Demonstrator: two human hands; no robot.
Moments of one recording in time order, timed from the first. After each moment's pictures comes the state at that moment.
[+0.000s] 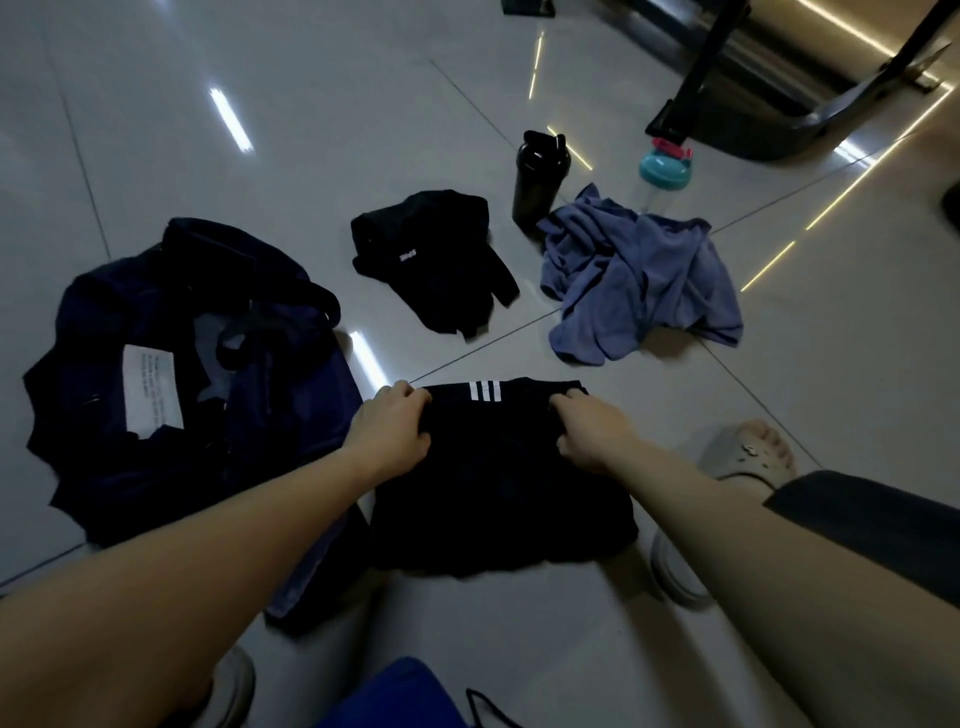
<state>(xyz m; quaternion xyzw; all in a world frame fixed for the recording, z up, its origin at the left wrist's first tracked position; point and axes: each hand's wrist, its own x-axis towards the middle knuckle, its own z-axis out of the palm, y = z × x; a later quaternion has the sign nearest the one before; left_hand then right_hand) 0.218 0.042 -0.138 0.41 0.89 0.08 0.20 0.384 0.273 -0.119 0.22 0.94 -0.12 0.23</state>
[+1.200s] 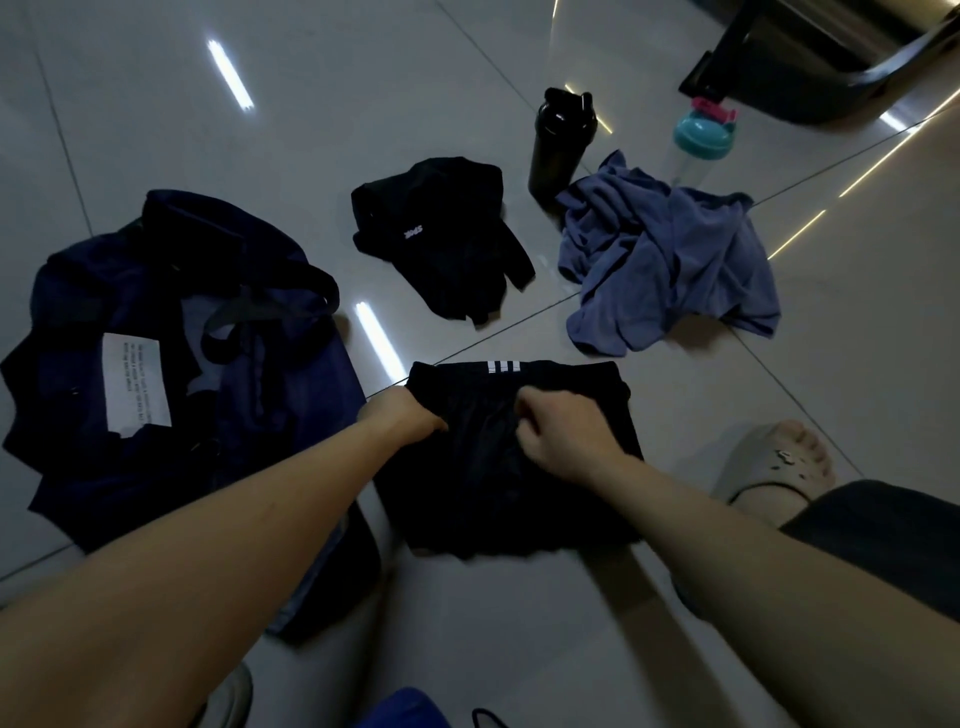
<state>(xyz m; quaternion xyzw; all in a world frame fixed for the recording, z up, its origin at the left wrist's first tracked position) 0.195 0.073 -0.156 0.14 0.90 0.12 0.39 0.359 0.235 -0.128 0.18 0.97 -0.17 0.07</state>
